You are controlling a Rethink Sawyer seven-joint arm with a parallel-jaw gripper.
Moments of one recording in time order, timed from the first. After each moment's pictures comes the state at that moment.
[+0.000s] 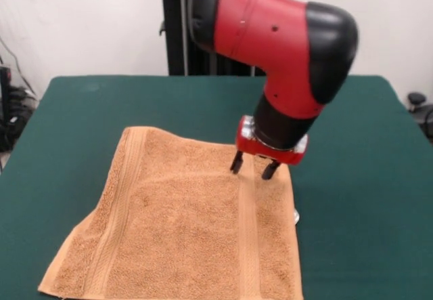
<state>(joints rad) 0.14 -0.16 -0.39 1.27 0.29 0.74 1.70</state>
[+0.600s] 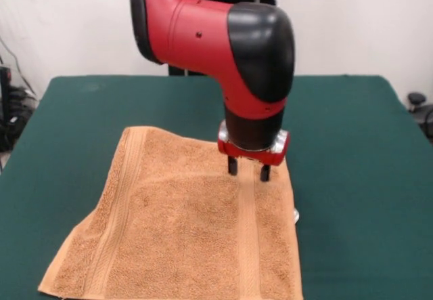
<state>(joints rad) -0.06 -0.25 -0.18 1.38 0.28 0.70 1.70</state>
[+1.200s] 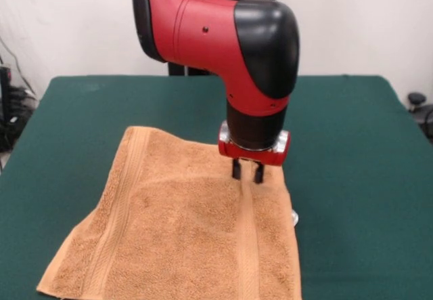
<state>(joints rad) -0.06 -0.27 -0.16 1.38 0.22 0.65 1.70</state>
